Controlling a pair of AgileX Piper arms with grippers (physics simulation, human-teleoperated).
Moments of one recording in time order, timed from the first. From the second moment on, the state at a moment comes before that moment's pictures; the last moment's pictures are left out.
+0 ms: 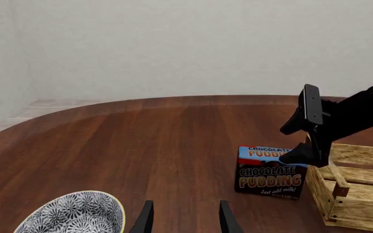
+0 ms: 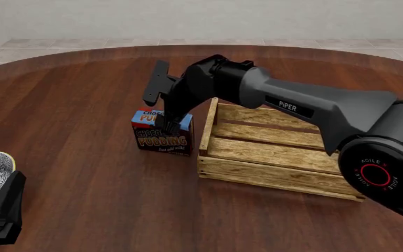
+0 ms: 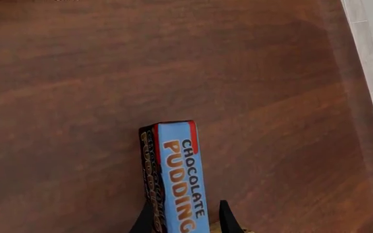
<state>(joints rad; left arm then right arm) 0.00 0.00 0.00 0.00 0.00 0.73 2.11 -1.81 0.60 -0.68</state>
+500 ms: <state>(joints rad) 0.00 0.00 0.00 0.00 0.00 0.73 2.13 -1.80 0.58 -0.66</state>
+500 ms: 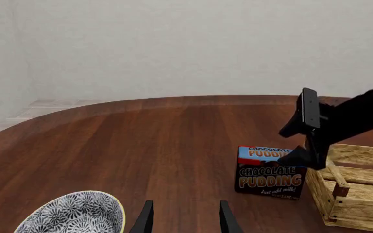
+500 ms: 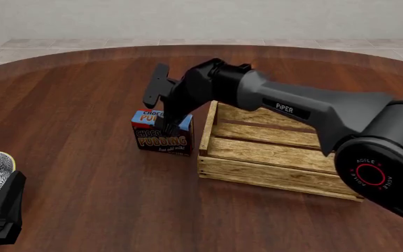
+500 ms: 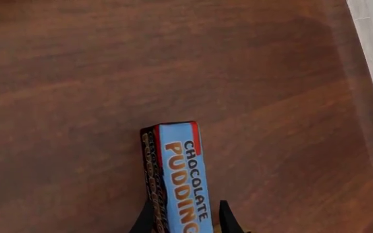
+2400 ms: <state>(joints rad) 0.00 0.00 0.00 0.00 0.00 0.71 2.16 -1.81 0.56 -0.63</state>
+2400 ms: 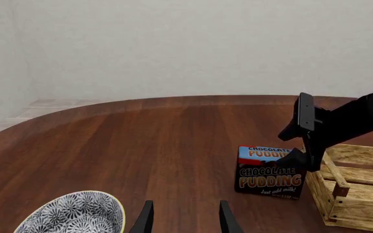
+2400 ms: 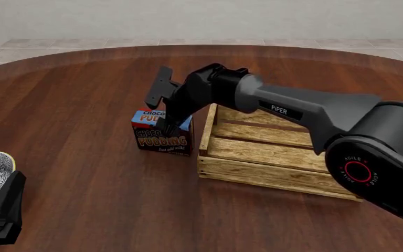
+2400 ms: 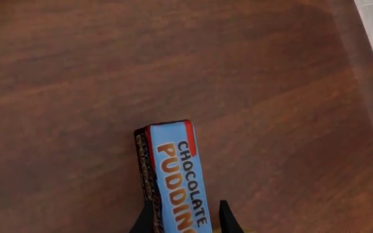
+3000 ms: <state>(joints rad) 0.00 0.00 0.00 0.00 0.00 0.70 2.17 -1.80 0.54 -0.62</state>
